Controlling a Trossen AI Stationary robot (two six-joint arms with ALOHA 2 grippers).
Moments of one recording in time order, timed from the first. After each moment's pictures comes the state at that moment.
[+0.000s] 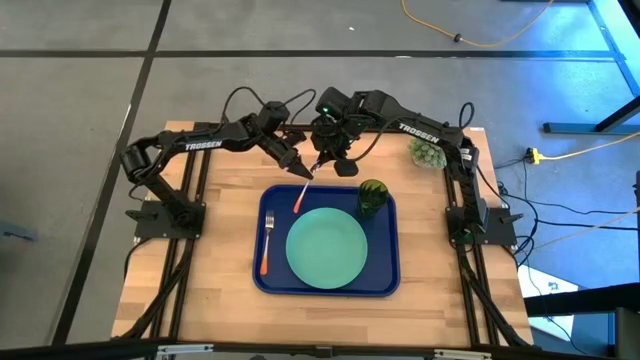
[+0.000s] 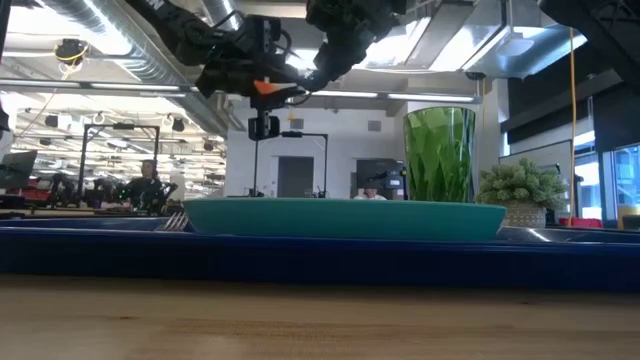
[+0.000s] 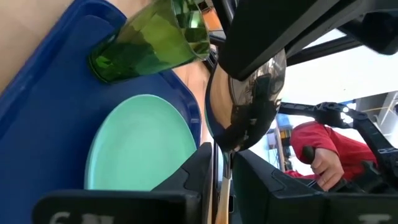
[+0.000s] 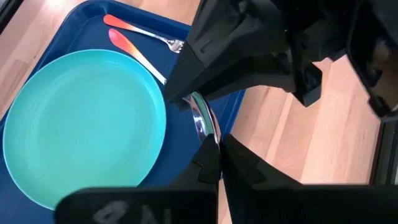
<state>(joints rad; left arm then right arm) 0.60 1.58 1.03 -0.02 1.07 -0.65 -0.35 2.06 2.19 -1.21 -0.43 -0.63</state>
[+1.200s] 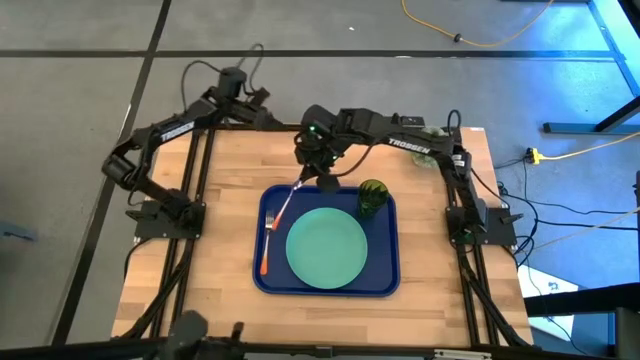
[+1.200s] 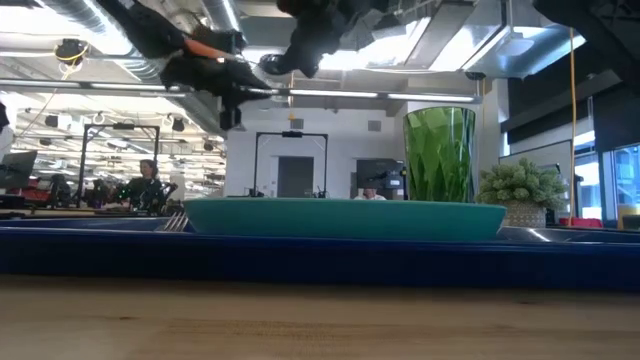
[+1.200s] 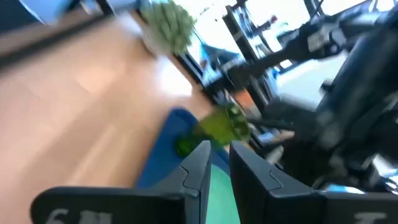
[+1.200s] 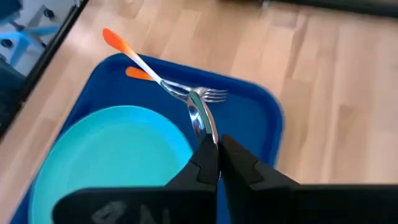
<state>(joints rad) 0.99 1.44 1.03 -0.08 1.07 -0.48 -0.24 2.11 2.19 -1.04 -0.45 -0.40</state>
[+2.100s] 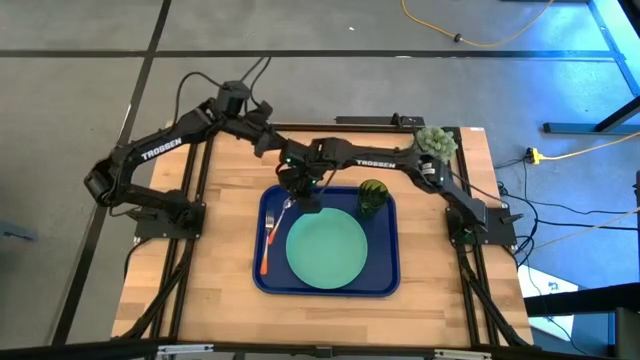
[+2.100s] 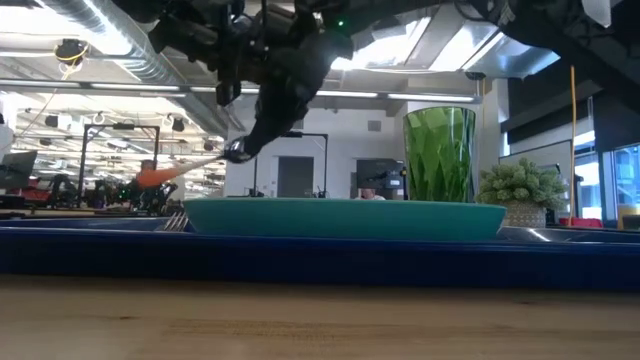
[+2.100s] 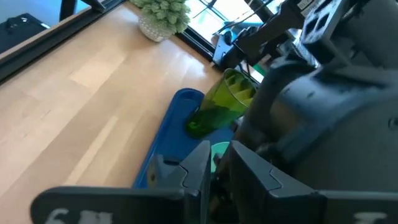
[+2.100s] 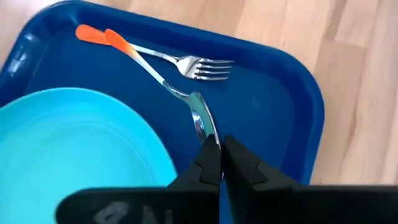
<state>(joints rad) 0.77 1.26 1.03 -0.30 0.78 -0.28 -0.17 2.34 2.19 -0.93 -0.34 -0.39</state>
